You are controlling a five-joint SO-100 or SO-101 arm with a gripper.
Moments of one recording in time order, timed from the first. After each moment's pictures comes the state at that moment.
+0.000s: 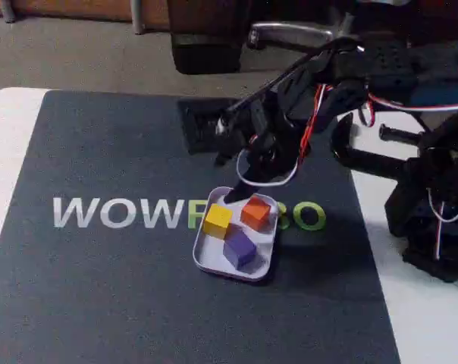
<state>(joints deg) 17.1 112.5 129.0 40.5 -121.8</state>
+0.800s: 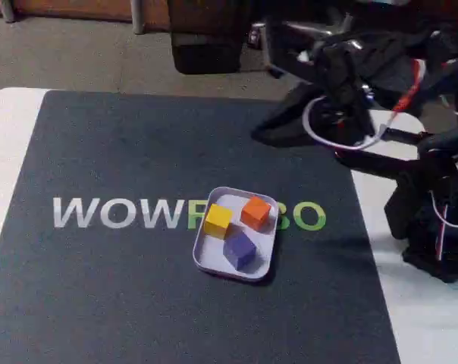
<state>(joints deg) 11.2 149.5 137.5 51.4 -100.7</state>
